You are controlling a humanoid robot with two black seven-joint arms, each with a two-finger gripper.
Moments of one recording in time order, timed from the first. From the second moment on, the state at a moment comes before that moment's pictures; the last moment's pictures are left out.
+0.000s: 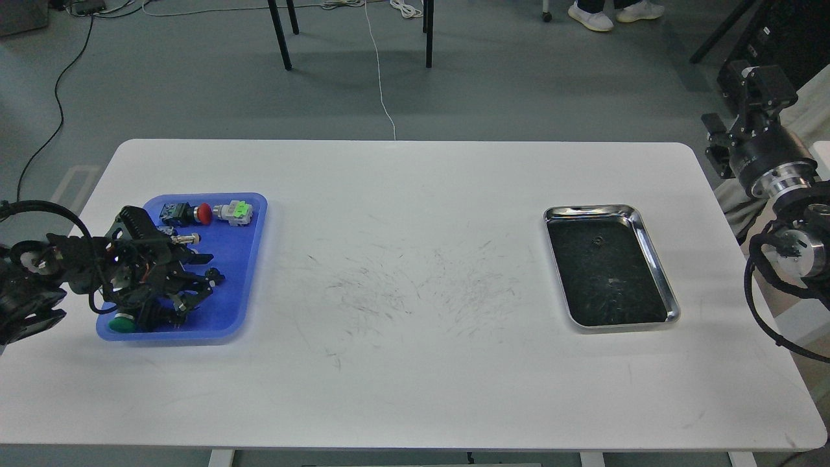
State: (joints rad) left arm -1.18 0.46 1.15 -0.69 1.19 0.47 -0.49; right arm 0.77 -0.64 0.49 0.78 -0.26 0.05 0.49
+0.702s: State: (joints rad) left arm -1.17 0.48 1.10 -0.73 1.10 0.47 -0.49; right arm 0.77 -0.64 0.48 0.78 -0.26 0.05 0.49
